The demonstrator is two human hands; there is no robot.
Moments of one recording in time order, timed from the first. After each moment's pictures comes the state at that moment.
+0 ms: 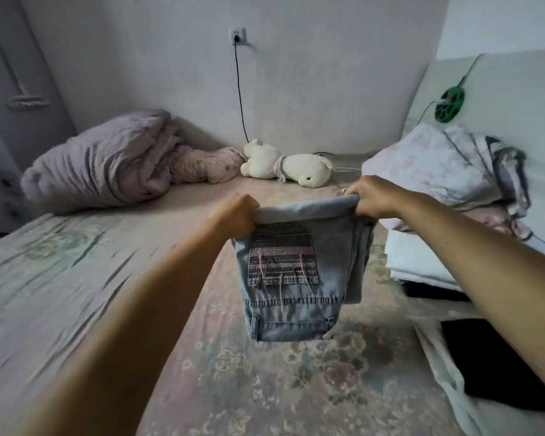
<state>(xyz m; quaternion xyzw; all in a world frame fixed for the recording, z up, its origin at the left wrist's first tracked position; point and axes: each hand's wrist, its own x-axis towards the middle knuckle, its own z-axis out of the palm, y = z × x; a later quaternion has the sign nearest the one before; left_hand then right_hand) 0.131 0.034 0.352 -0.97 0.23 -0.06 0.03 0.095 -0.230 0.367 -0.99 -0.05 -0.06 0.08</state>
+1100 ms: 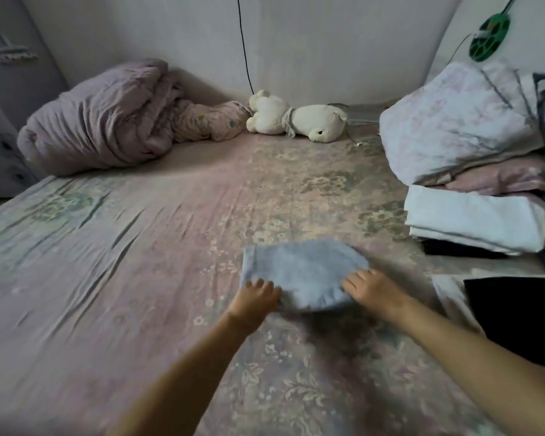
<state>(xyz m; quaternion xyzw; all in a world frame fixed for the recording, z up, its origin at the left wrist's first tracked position) 0.077 0.072 0.100 -0.90 0.42 -0.14 0.05 0.036 -0.217 0.103 -0.92 -0.29 -0.22 -0.14</state>
